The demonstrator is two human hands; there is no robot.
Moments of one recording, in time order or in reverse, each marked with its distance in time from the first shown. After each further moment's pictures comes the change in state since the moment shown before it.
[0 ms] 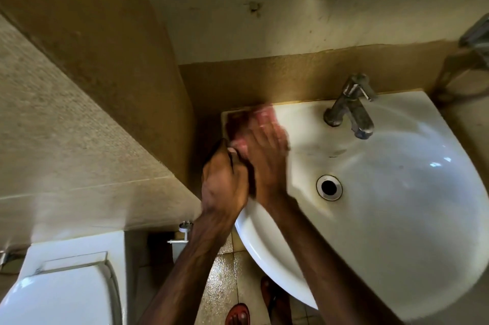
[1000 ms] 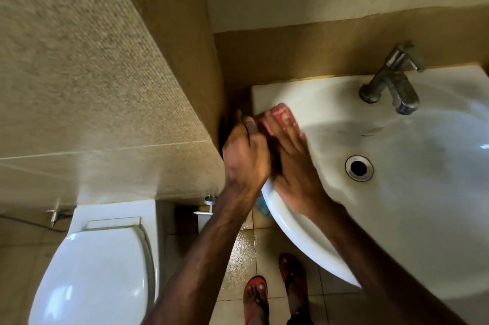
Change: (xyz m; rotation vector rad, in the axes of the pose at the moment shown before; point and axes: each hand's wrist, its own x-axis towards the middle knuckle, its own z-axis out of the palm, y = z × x) left_hand -0.008 0.017 -0.010 -0.152 0.093 -0.079; right_hand -0.050 0.008 -0.027 0.329 -0.274 -0.125
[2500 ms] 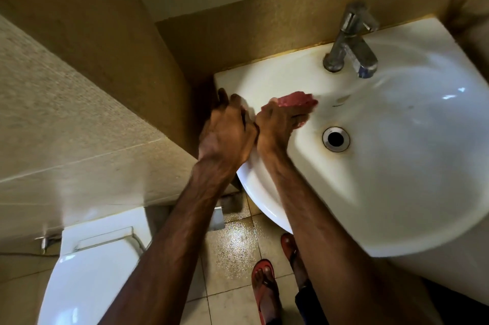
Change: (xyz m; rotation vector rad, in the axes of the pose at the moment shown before) left_hand 0.020 0.001 0.019 0.611 -0.304 0.528; right_hand 0.041 0.004 -0.001 0.515 0.359 1.014
